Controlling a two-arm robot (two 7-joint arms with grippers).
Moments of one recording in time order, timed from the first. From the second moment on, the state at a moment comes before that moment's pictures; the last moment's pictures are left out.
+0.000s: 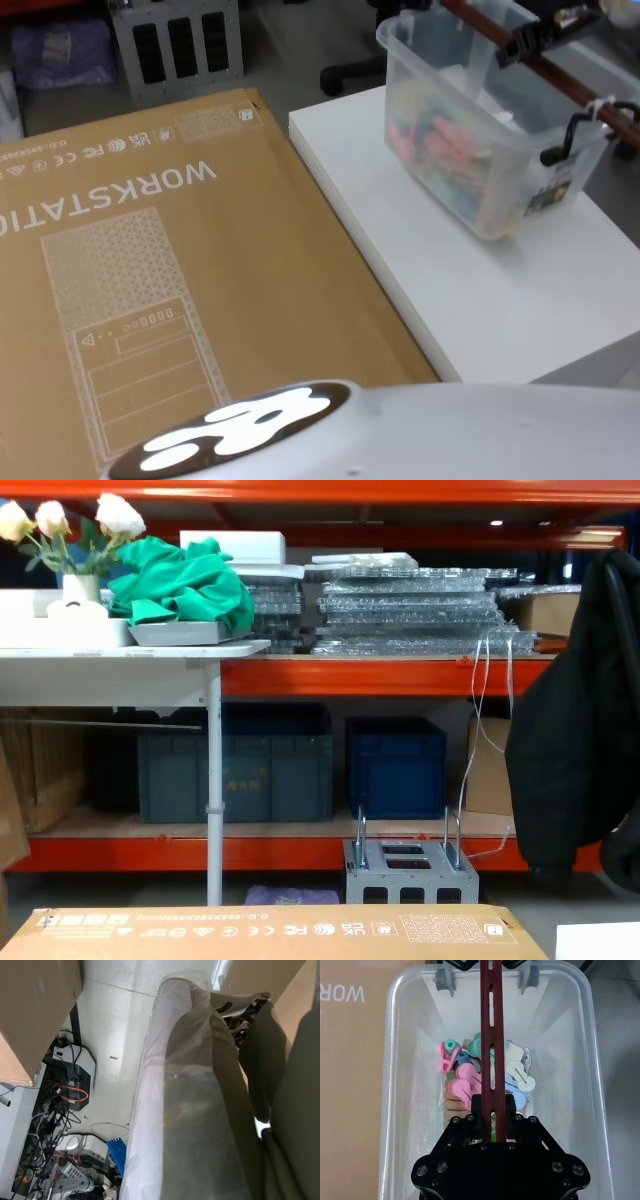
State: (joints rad) left arm -1.47 0.98 1.56 -0.90 0.05 0.15 -1.47; right arm 0.80 1.30 -0.82 -1.66 -0.12 0.17 0.93
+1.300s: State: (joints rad) left arm -1.47 0.98 1.56 -0.90 0.05 0.15 -1.47; right arm 0.71 1.25 -0.82 -1.67 -0.20 0.24 0.96
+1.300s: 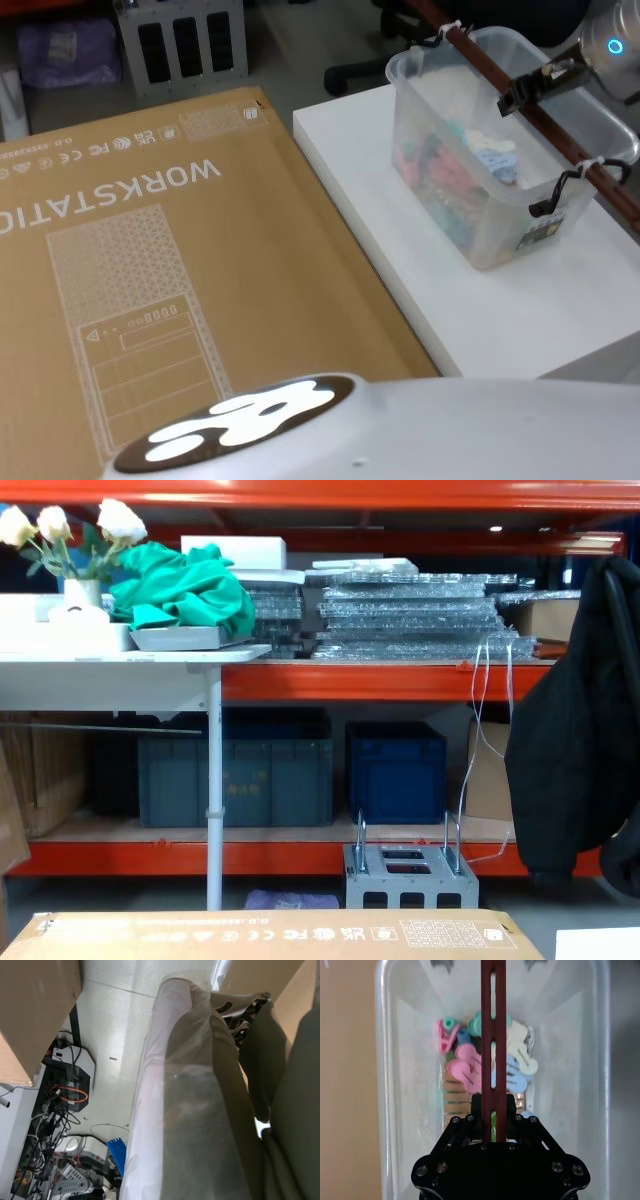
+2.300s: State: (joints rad) left arm -1.47 0.98 1.56 -0.90 0.05 0.15 -1.47; right arm 0.66 1.31 -0.69 -1.72 -0.13 0.23 0.94
